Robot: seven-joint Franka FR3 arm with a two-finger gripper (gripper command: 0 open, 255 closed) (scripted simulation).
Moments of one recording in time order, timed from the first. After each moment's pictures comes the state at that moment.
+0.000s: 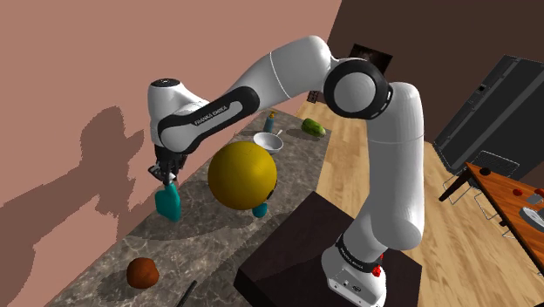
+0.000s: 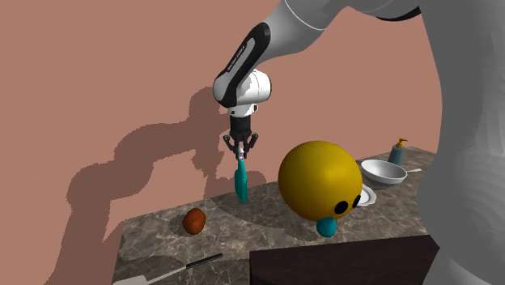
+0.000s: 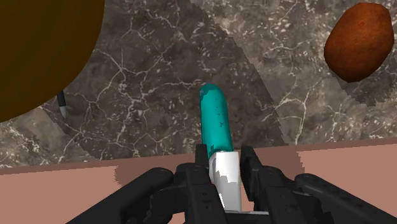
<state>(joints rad) 0.17 0.54 0.24 -1.79 -0.16 2.30 0.31</state>
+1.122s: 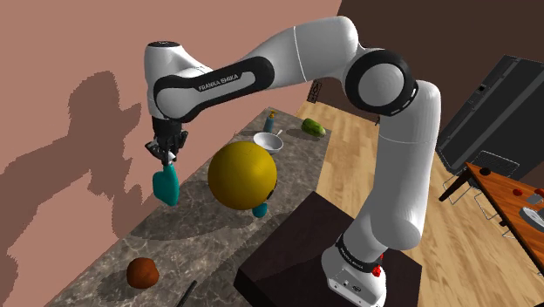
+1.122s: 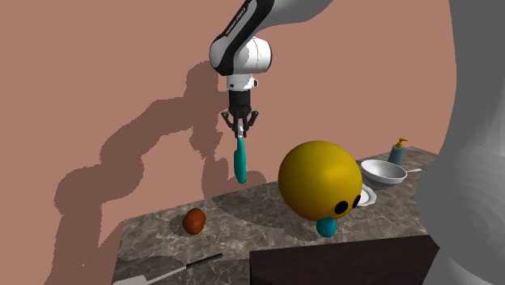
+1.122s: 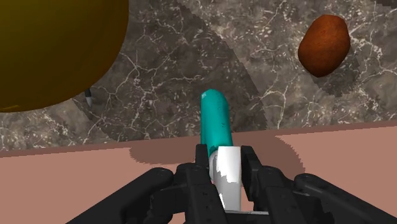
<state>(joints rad) 0.16 0.41 0.27 -1.73 -0.12 2.13 0.28</state>
